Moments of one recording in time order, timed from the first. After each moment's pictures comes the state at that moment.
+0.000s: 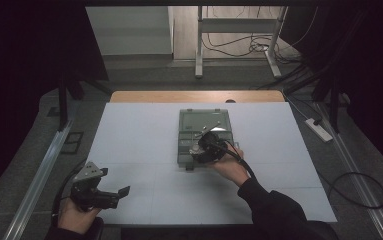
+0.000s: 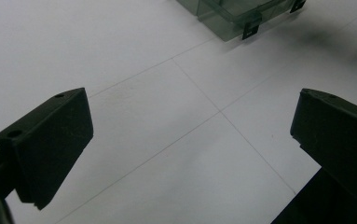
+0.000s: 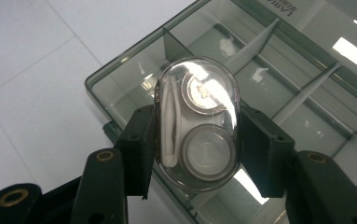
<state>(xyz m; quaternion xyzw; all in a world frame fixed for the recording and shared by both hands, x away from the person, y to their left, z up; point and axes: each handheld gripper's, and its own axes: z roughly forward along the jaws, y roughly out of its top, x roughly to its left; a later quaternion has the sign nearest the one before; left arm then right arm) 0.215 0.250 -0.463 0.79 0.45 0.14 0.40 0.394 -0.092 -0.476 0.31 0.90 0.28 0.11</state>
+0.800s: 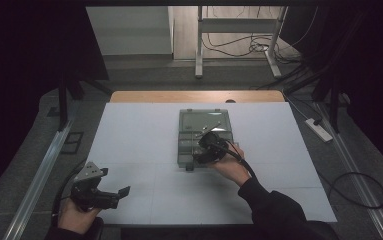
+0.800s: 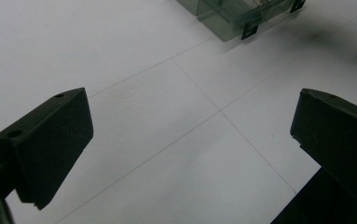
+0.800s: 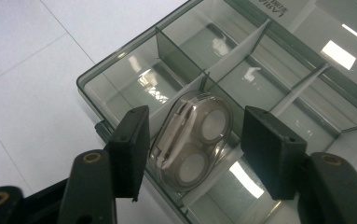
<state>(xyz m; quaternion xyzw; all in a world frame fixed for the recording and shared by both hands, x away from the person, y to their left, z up) 0.215 0.250 -0.463 0.79 0.45 0.15 0.39 0.393 -0.094 -0.474 0.30 0.90 0.28 0.12</state>
